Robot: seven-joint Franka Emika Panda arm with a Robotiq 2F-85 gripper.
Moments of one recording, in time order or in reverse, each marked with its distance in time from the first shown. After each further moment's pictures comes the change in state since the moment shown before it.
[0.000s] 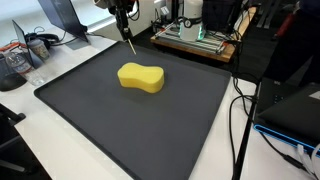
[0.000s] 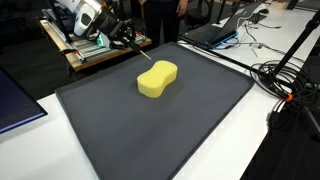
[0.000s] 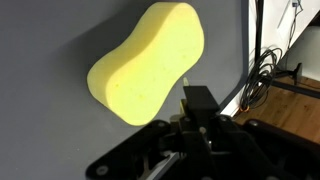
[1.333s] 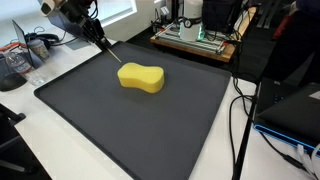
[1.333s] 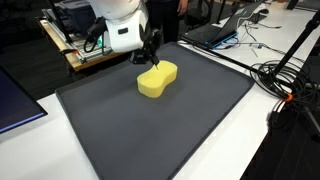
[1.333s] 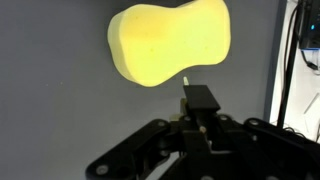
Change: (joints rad) arm -0.036 0.502 0.178 0.827 -0.535 -0.430 0.187
